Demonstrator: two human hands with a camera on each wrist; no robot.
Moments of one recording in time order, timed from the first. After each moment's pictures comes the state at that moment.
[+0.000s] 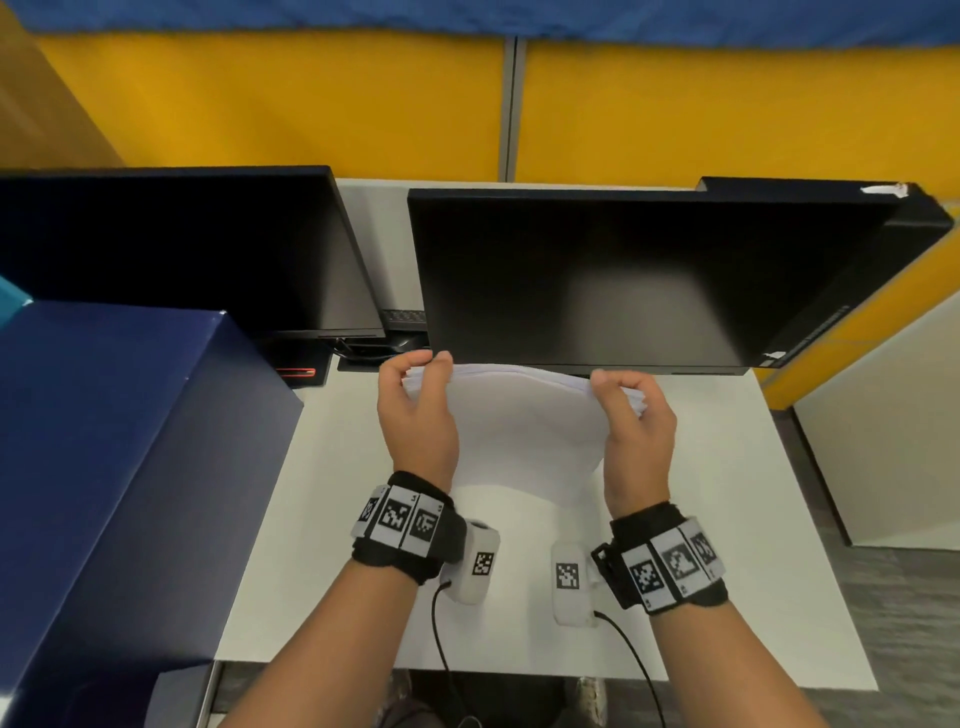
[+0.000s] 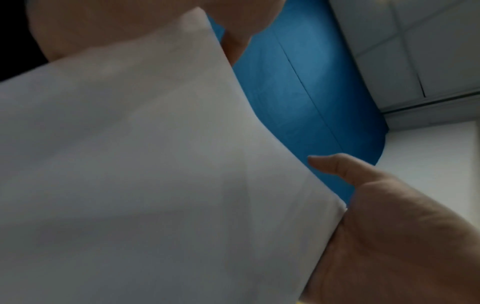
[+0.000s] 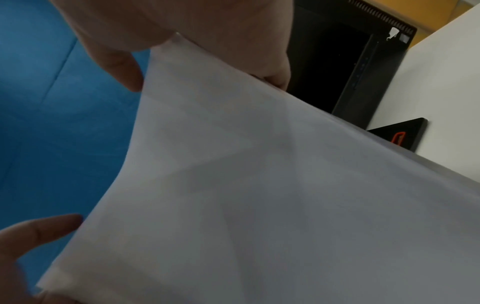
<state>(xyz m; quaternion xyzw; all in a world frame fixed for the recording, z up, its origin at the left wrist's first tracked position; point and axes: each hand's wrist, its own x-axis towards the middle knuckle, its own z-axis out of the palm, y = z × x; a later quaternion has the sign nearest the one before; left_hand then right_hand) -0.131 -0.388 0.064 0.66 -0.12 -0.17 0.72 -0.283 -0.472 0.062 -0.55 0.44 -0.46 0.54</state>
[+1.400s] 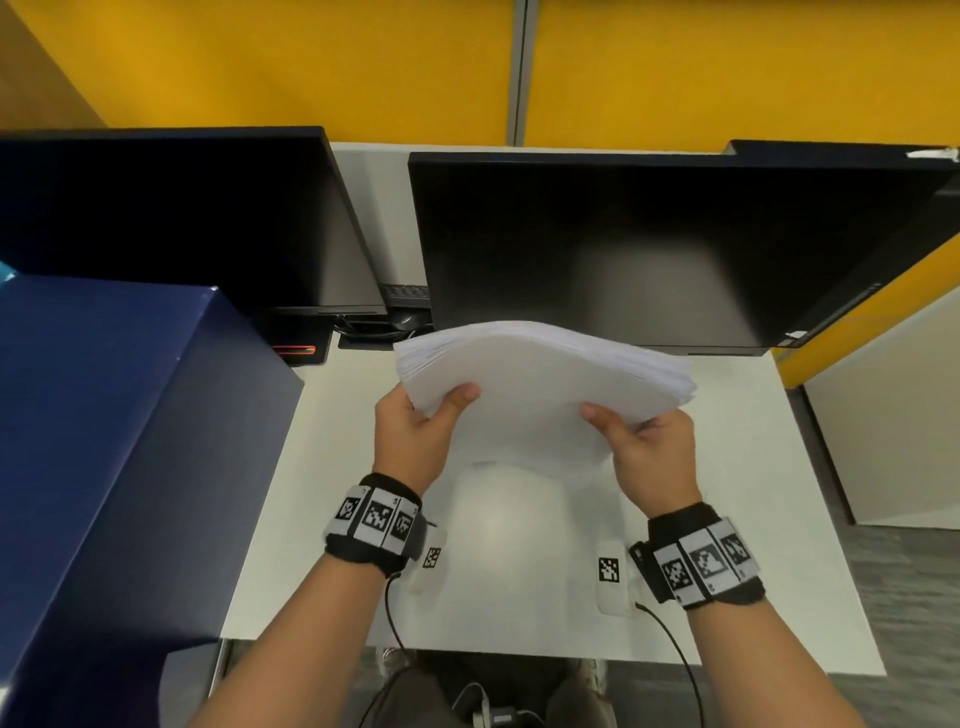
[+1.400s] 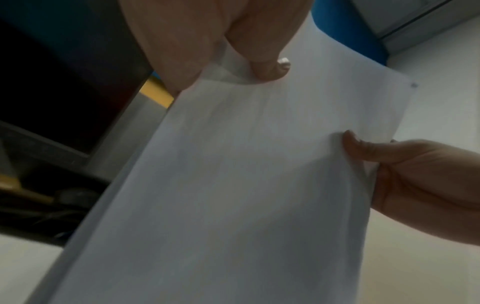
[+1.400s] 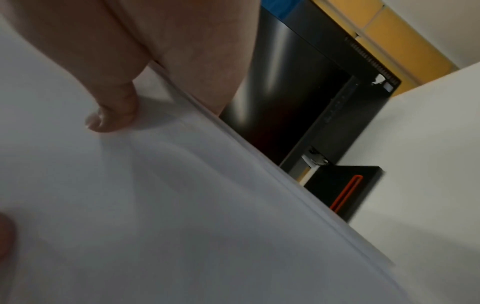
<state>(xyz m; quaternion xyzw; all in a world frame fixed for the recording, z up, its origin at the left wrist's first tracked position) -0.109 -0.362 0.017 0.69 -0.28 -0.25 0.62 -0.310 -0.484 0.025 -0.66 0.38 -0.37 0.54</state>
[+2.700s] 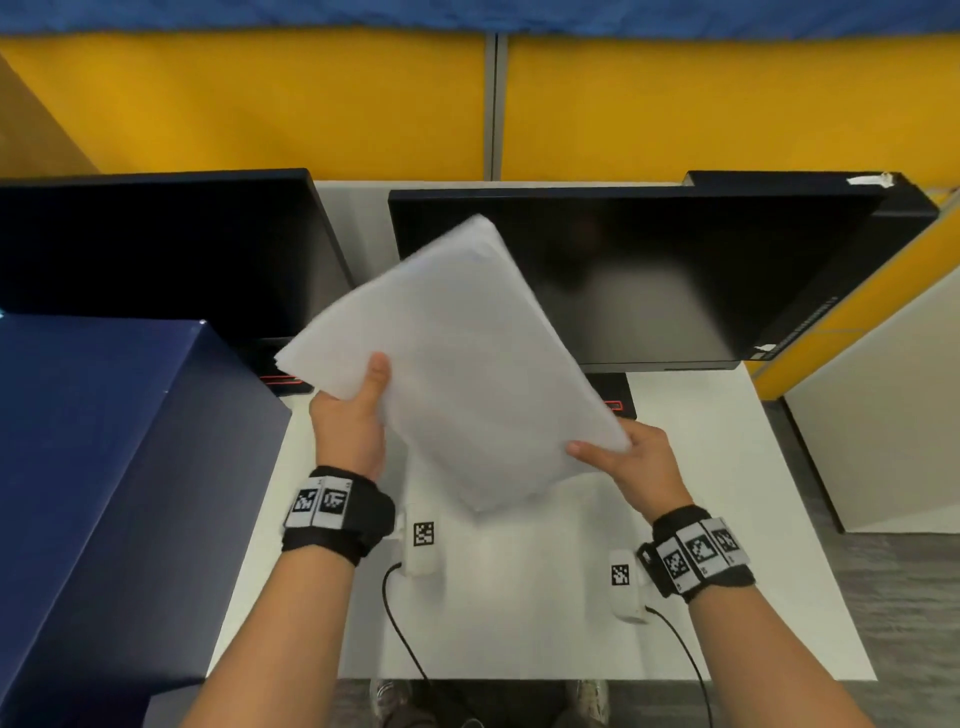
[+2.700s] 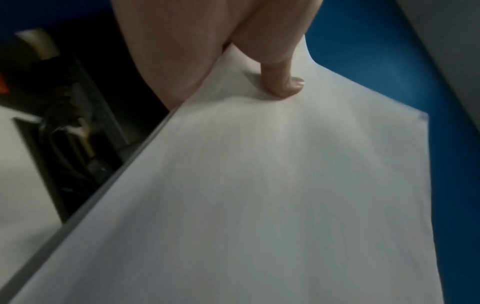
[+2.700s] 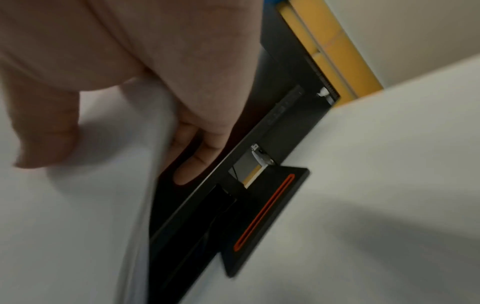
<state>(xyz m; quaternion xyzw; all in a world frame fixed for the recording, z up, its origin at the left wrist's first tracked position) -0.073 -0.371 0.043 0.58 -0.08 -0.24 0.77 -0.328 -0.509 0.001 -0.63 0.46 -0.26 0.58</state>
